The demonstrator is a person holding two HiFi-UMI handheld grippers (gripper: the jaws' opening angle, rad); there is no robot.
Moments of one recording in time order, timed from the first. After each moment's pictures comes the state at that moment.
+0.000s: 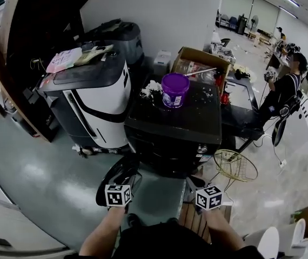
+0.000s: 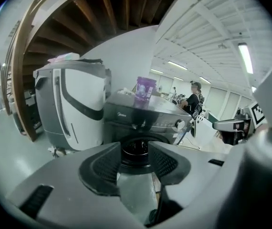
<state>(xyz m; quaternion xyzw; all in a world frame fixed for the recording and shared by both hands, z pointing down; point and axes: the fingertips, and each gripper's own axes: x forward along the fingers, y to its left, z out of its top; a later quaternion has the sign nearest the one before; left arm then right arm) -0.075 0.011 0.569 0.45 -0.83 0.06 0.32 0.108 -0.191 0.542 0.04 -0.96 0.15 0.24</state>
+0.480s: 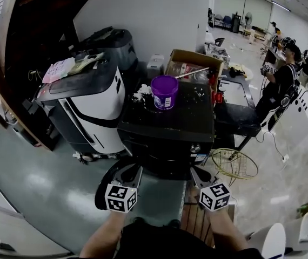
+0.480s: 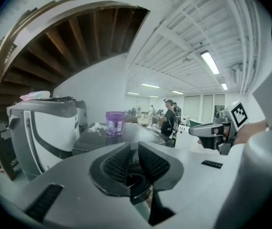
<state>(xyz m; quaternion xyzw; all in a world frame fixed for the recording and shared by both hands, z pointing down) -0.010 -0.073 0.429 0.57 -0.81 0.06 0.14 0.132 -0.223 0.439 0.07 -0.99 0.10 0.12</state>
